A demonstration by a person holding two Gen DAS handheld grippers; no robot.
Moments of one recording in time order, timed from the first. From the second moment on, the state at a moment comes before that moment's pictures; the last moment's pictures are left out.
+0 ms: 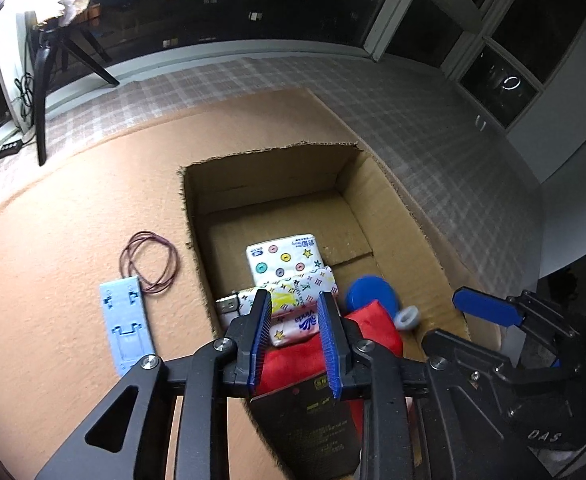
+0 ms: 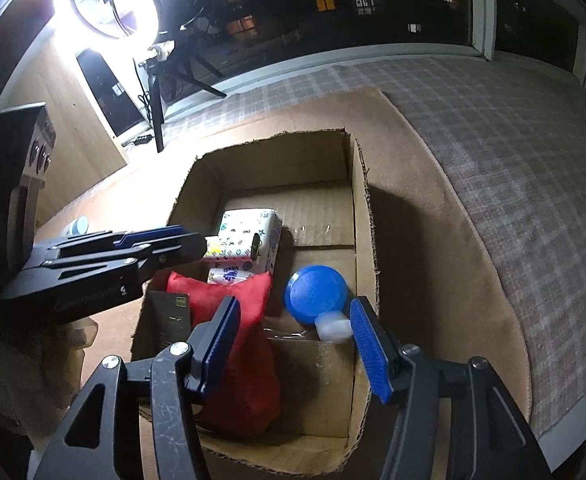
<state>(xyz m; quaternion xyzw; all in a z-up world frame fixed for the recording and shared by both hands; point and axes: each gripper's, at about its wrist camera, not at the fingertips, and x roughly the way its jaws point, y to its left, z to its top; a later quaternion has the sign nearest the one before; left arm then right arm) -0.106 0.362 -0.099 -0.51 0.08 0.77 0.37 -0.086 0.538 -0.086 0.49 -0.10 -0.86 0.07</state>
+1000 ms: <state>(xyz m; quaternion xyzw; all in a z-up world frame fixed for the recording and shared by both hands) -0.077 0.157 -0.052 -0.47 0.03 0.84 0.26 -0.076 0.402 -0.067 0.47 -0.07 -0.86 0.17</state>
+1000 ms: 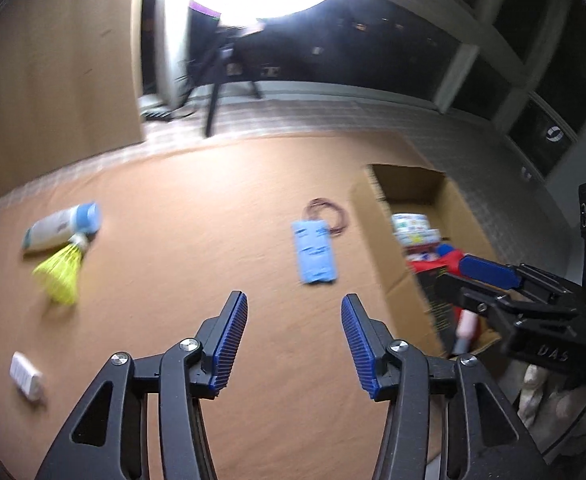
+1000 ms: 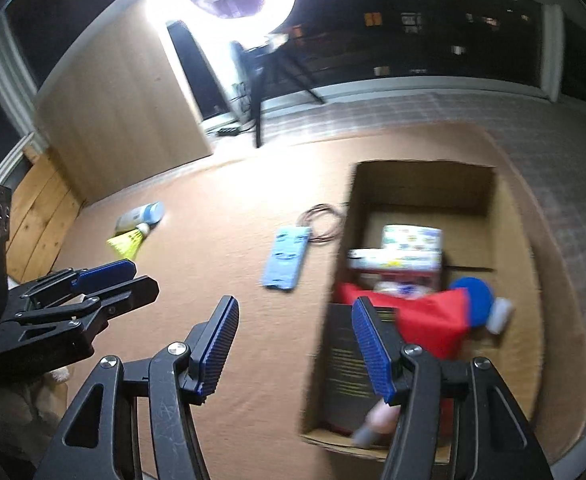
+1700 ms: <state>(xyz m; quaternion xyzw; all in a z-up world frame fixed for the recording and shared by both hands) -0.106 -0.055 -0.089 -0.50 -0.04 0.85 0.14 -0.094 0.252 -0.087 0.49 -0.04 -0.83 0.25</state>
